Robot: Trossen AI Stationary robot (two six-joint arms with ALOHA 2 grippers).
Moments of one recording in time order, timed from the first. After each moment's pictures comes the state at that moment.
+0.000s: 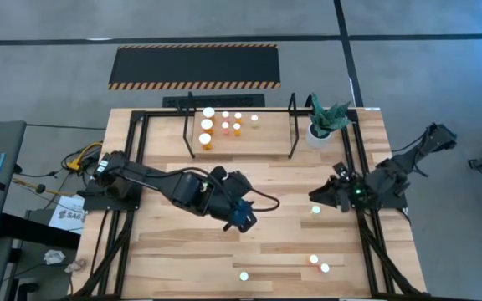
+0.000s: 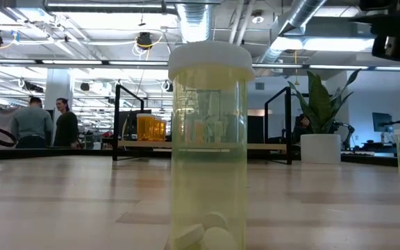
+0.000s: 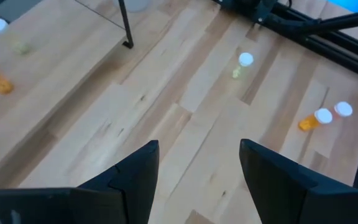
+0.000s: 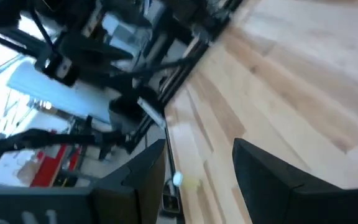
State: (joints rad) left arm -0.36 1.89 2.03 -1.13 -0.52 -0.81; right arm 0.57 0.53 0.46 -0.16 0.46 1.10
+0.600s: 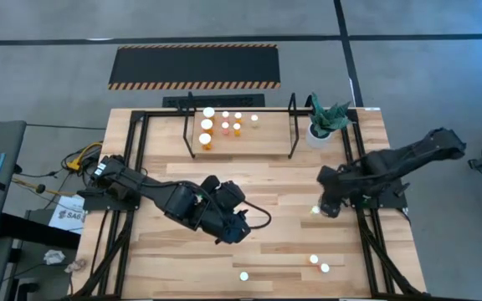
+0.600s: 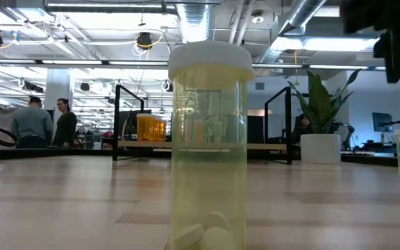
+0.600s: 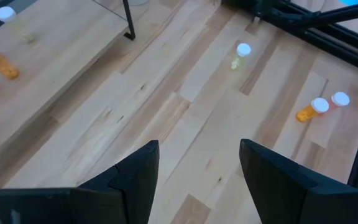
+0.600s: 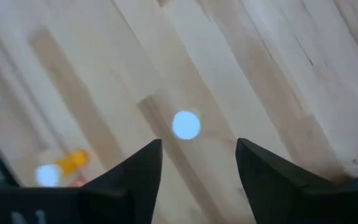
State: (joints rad) left arm -0.44 1.89 2.03 -1.19 -0.58 -0.91; right arm 0.32 1.03 0.93 -1.14 0.04 0.89
